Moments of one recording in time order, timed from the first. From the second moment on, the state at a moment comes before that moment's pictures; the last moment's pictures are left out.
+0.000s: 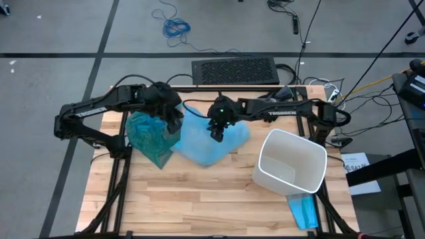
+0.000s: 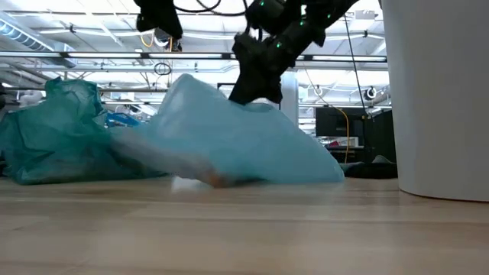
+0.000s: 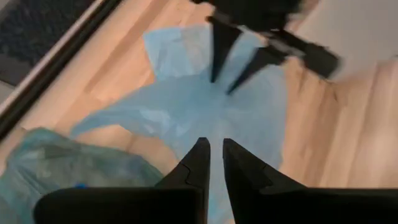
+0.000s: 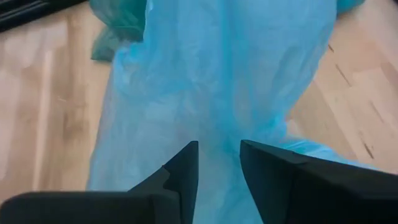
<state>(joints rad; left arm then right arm) 0.23 1.24 1.40 -1.05 0.00 -0.27 -0.22 1.82 1.40 -0.37 -0.14 0.16</state>
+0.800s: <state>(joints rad) -0.17 1.21 0.83 -0.73 -0.03 -0.03 -0.37 1.86 1.40 -0.13 -0.62 0.25</state>
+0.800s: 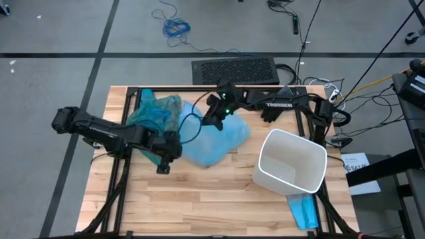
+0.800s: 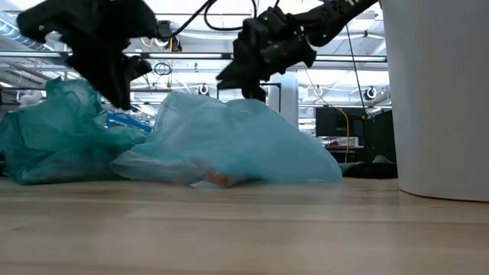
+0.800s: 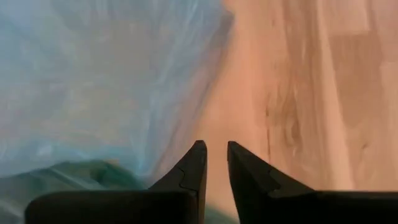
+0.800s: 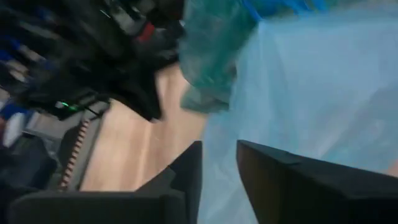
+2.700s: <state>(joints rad) 0.01 1.11 1.47 -0.49 -0.16 -0.12 -0.17 1.21 1.40 -0.51 -0.12 0.28</state>
